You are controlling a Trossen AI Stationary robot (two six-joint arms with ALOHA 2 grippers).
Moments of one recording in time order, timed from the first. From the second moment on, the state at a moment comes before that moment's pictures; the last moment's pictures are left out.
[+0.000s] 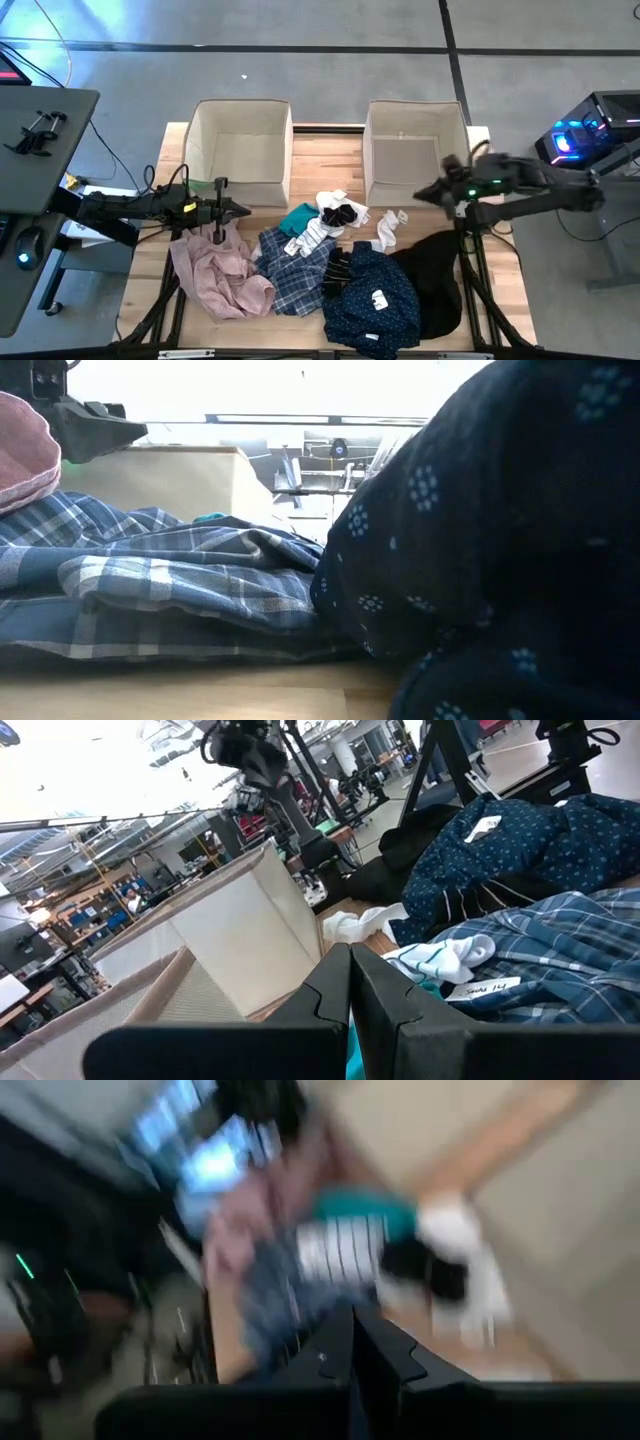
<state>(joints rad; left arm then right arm) -0.05 0.01 0.01 0.02 0.01 0.53 0.06 0.72 0.94 -0.82 0.00 0.73</state>
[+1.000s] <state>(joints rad) -0.05 0.01 0.01 0.02 0.01 0.53 0.11 1.71 0.99 -0.84 -0.08 1.26</state>
